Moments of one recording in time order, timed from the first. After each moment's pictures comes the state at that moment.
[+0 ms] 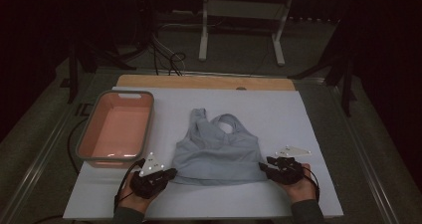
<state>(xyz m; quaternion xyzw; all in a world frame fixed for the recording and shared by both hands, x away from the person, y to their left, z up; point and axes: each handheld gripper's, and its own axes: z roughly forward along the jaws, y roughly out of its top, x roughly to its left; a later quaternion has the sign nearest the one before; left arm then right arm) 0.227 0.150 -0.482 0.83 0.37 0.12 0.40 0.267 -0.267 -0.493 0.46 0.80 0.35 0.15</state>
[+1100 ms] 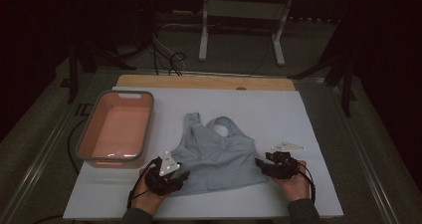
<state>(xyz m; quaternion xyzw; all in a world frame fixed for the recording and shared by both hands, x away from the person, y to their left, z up) 0.246 0.112 -0.504 0.86 0.35 0.16 0.35 0.281 -0.257 -0.497 0.49 0.79 0.34 0.16</state>
